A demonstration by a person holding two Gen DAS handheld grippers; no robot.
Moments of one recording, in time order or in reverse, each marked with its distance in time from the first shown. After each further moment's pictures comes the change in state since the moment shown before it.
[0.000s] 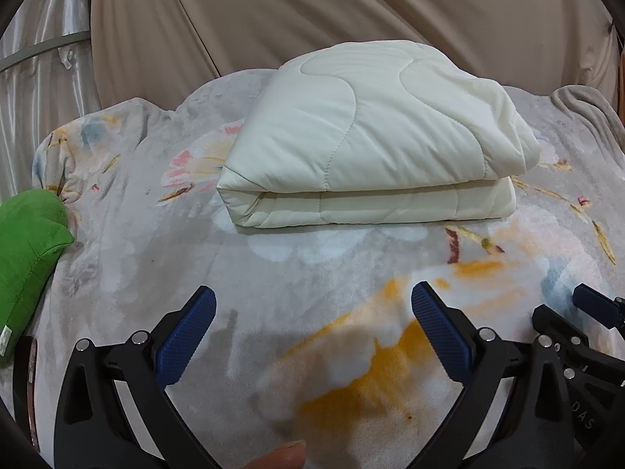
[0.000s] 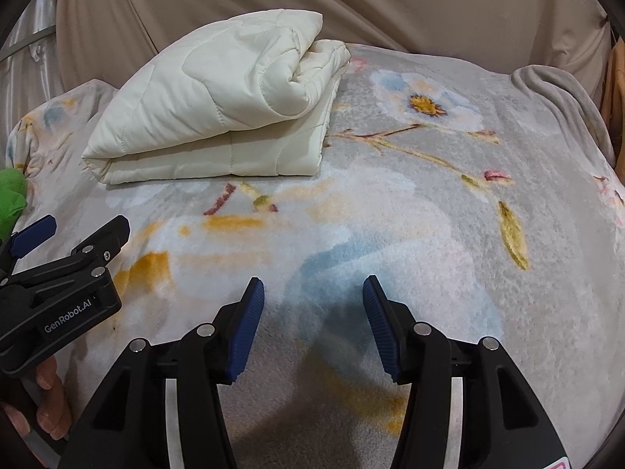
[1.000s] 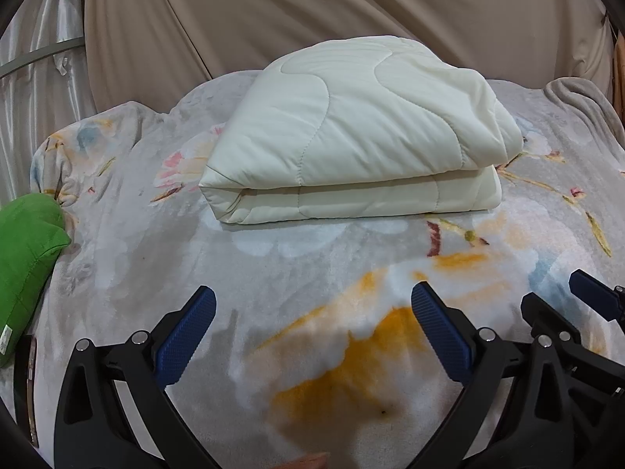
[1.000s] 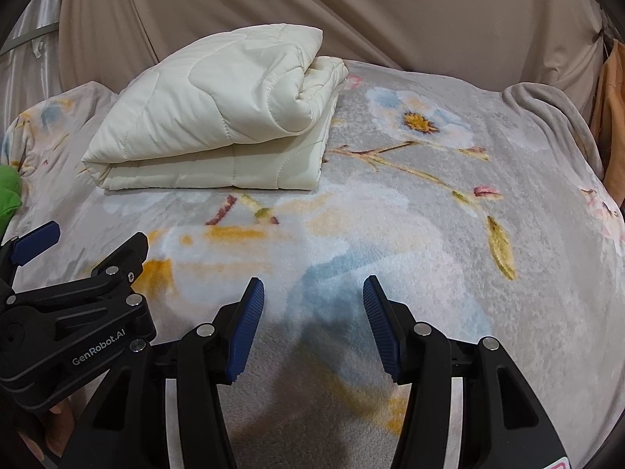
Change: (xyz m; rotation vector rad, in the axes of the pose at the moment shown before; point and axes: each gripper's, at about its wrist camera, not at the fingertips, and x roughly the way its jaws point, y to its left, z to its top) left arm -0.004 -0.015 -0.004 0.019 0.000 -0.003; right arm -0.008 0.007 -0.002 -0.021 -0.050 -0.036
